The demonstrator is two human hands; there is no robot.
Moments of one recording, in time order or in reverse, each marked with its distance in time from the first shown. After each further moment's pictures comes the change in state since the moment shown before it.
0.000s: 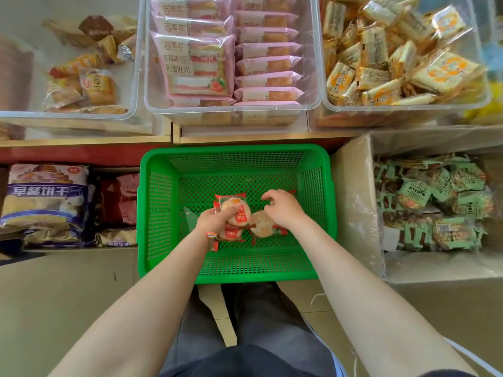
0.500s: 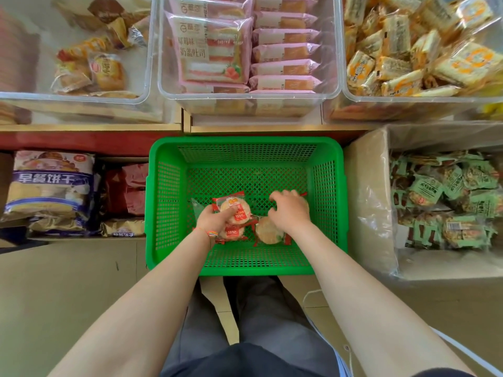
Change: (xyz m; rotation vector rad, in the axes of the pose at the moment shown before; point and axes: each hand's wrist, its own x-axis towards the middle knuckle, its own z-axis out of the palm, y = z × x) left_hand 0.013 -0.028 -0.021 -0.100 0.010 -0.016; right_hand -0.007 -0.001 0.030 -0.353 0.070 0.005
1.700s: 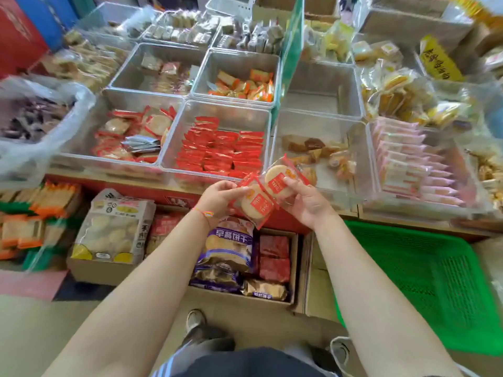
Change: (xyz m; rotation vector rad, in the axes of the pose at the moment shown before) left_hand -0.116 0.204 -0.484 -0.153 -0.170 0.555; right_hand -0.044 -0.499 -0.108 1.646 -0.112 -0.253
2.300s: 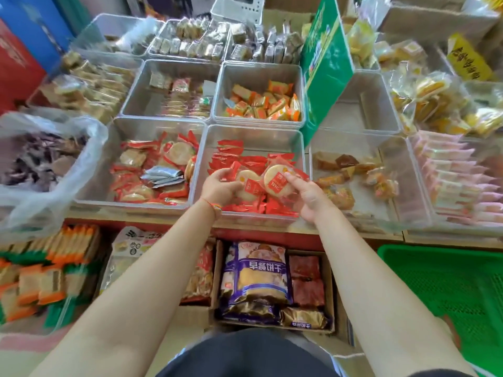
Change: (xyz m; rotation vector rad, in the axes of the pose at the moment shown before) left_hand 0.114 0.085 -0.107 0.079 0.128 0.049; right_hand 0.124 -0.013 0.112 -0.007 0.207 0.035
